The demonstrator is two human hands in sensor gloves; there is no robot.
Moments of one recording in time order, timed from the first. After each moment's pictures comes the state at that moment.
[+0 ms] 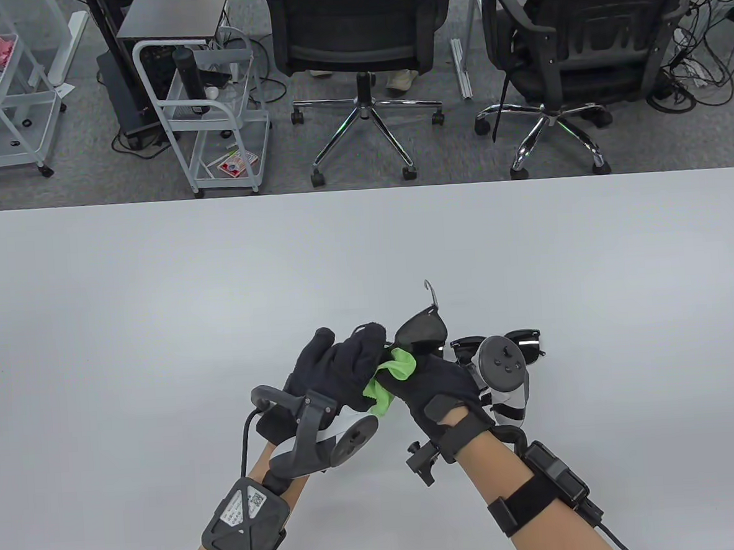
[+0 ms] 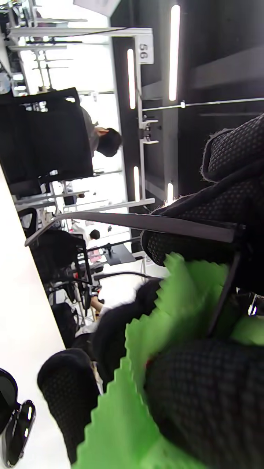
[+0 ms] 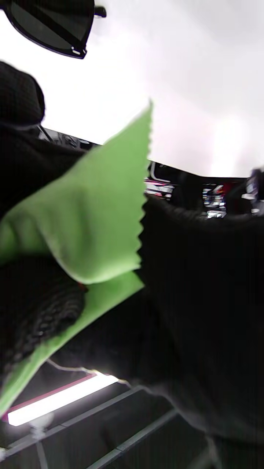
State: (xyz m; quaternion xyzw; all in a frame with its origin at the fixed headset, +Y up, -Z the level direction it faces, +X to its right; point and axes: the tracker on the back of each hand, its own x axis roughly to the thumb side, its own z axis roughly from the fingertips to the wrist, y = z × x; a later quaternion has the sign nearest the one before) left_hand -0.099 -0.639 -0.249 0.28 -0.24 -0.05 0.93; right_hand 0.085 -0.710 -0.291 0.12 0.05 0.70 0.70
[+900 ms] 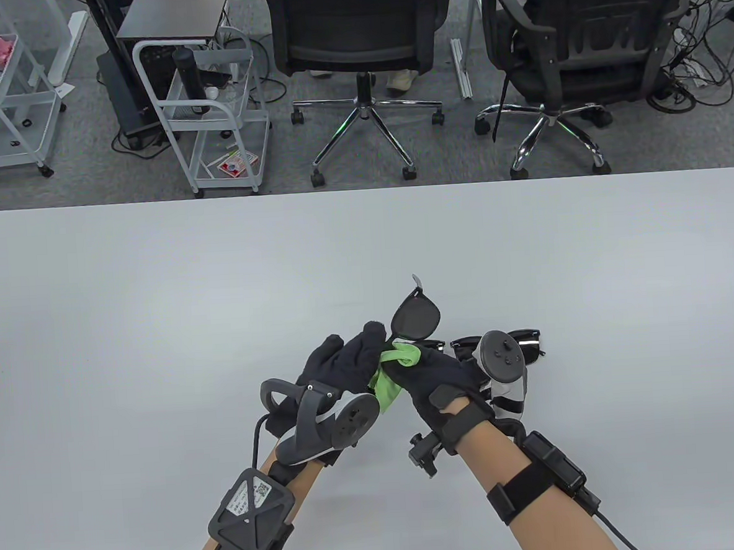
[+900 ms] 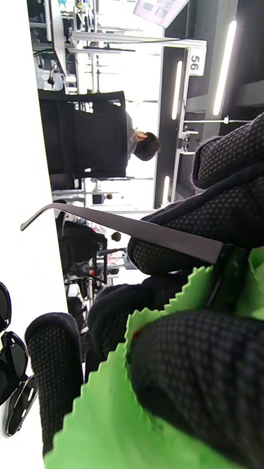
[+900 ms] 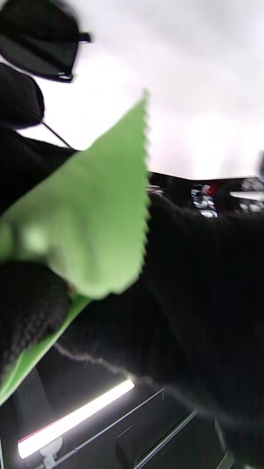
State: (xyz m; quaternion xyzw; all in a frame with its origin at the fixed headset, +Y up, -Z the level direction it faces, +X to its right) left_hand -0.099 -0.649 -0.263 0.20 -0.23 0.02 0.95; right_hand 0.088 -0.733 -0.306 0.13 0.12 0.66 0.73
